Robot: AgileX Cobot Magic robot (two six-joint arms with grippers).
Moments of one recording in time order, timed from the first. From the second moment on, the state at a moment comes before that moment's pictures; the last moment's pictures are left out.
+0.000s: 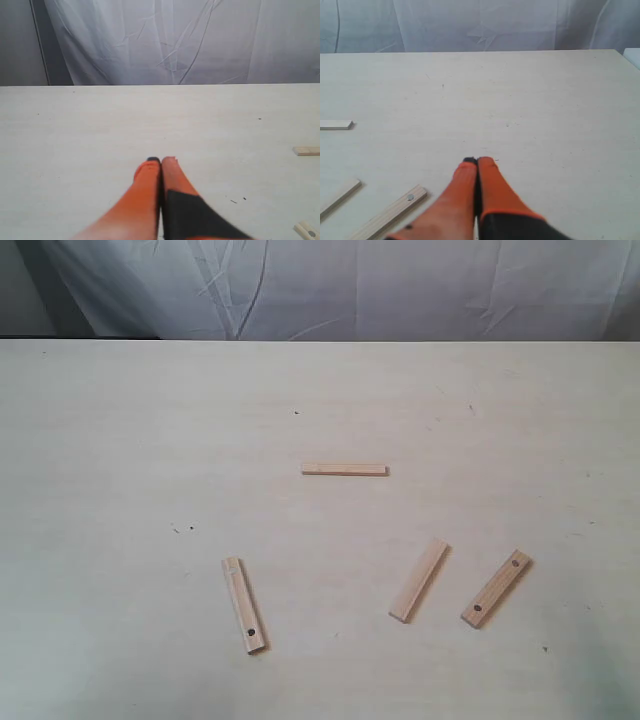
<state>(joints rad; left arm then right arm) 0.03 0.01 0.00 0.03 0.24 -0.07 0.01 0.01 0.00 0.01 0.38 0.02</state>
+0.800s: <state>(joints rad) 0.03 0.01 0.00 0.04 0.24 -0.07 0.01 0.01 0.00 0.01 0.38 0.02</state>
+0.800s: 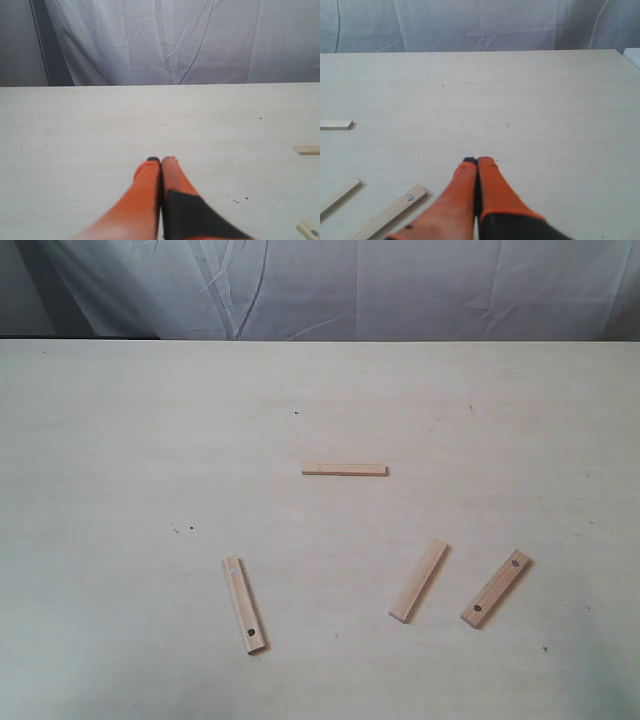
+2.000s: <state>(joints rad) 0.03 0.24 -0.44 0.05 0.39 -0.07 0.01 0.01 0.00 0.01 0.38 0.02</state>
